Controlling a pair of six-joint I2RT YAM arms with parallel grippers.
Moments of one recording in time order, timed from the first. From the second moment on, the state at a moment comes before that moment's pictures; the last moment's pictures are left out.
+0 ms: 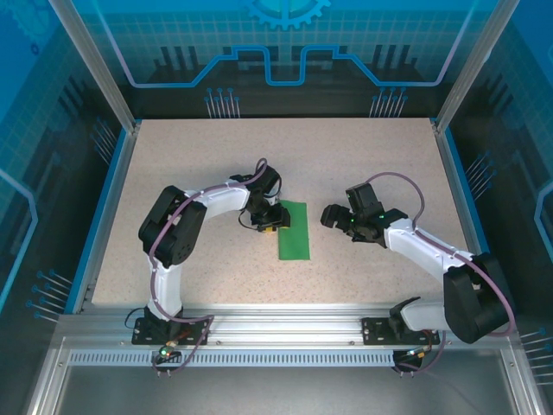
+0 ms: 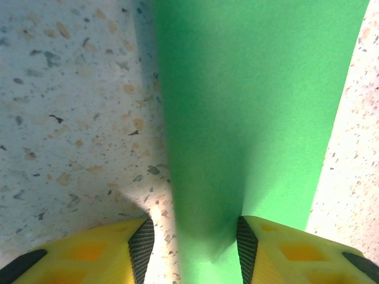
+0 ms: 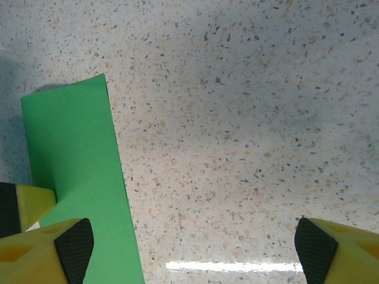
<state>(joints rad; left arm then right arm) -0.53 2.00 1.31 -0.60 0.38 -0.64 0.41 1.32 0.73 -0.41 -0.03 0.74</state>
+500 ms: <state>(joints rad) -0.54 2.01 1.32 -0.61 0.37 -0.64 0.41 1.32 0.73 -0.41 -0.04 0.74</state>
